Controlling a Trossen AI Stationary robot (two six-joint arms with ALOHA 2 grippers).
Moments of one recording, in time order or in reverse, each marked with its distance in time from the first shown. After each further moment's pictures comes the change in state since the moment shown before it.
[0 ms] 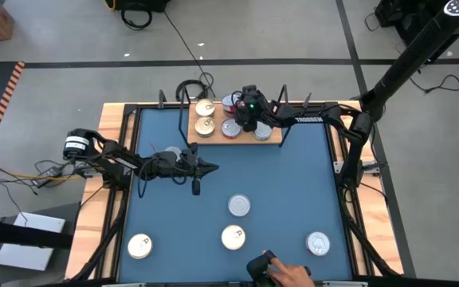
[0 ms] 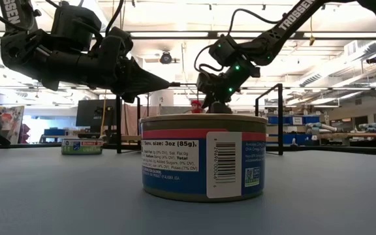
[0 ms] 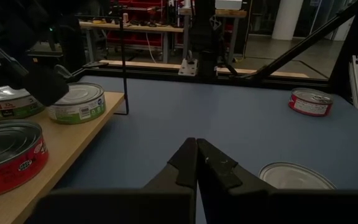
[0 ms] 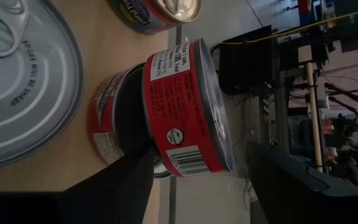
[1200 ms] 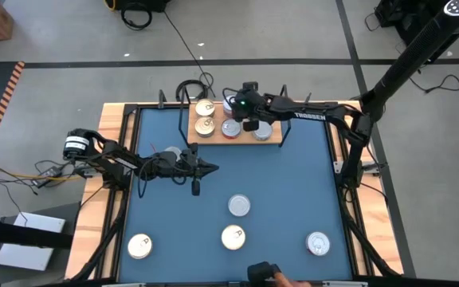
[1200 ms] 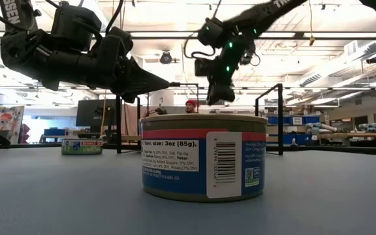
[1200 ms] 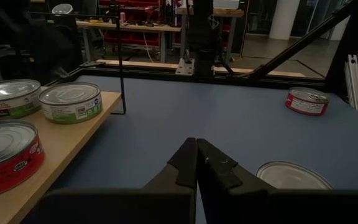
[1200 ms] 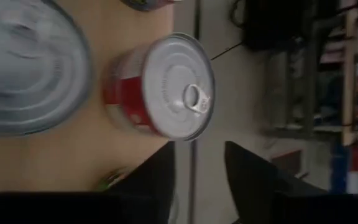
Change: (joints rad) left arm 0.000 0.000 0.000 -0.002 0.011 0.000; right arm 0.066 -0.010 0.266 -0.521 0.141 0.192
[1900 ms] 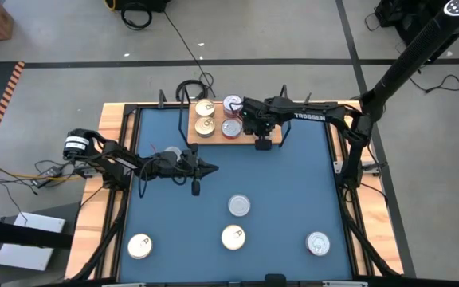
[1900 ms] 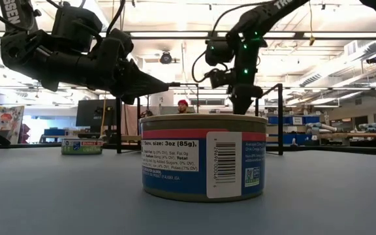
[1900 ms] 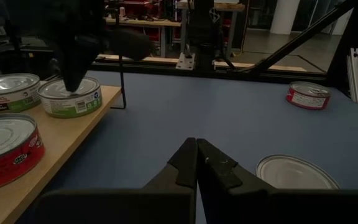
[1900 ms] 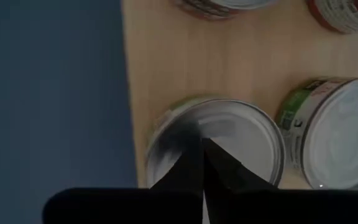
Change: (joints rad) left arm 0.000 0.000 0.000 -0.021 0.000 0.001; right arm -0.002 0.000 -0.006 -0.501 -0.336 0.365
